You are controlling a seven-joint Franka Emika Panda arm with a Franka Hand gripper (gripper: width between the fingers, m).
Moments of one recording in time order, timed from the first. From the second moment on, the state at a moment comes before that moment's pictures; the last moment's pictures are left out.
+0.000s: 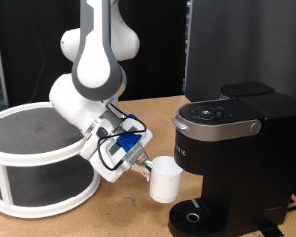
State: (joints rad) arm -0.11 0.06 -0.04 -2.63 1.78 2.35 -1.85
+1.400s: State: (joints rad) arm -0.09 0.23 0.07 -2.52 1.99 2.37 -1.99
